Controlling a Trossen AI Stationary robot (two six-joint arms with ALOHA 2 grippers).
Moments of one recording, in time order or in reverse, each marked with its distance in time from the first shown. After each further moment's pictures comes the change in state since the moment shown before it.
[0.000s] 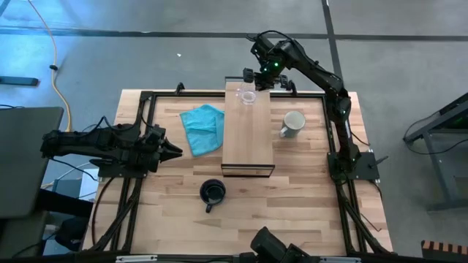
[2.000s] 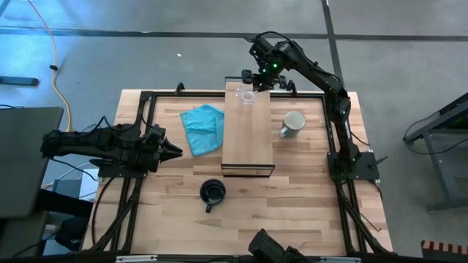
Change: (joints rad) left arm 0.000 0.000 0.000 0.000 0.000 -0.005; right arm 0.017 0.000 -0.003 0.011 -0.002 -0.008
